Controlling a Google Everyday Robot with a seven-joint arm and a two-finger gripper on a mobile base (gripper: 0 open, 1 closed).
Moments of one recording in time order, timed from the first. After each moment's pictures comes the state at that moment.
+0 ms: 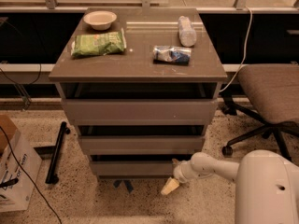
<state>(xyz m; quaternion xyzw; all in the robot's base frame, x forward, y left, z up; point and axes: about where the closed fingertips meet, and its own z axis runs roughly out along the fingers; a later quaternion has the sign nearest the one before) 0.593 -0.113 0.248 -0.52 0.80 0.18 0.26</state>
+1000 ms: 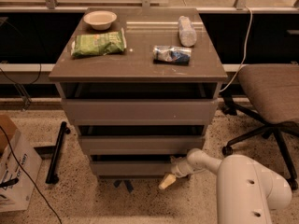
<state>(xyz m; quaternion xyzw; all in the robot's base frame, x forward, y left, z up) 0.637 -0.113 0.195 -0.51 0.80 0.19 0.25</state>
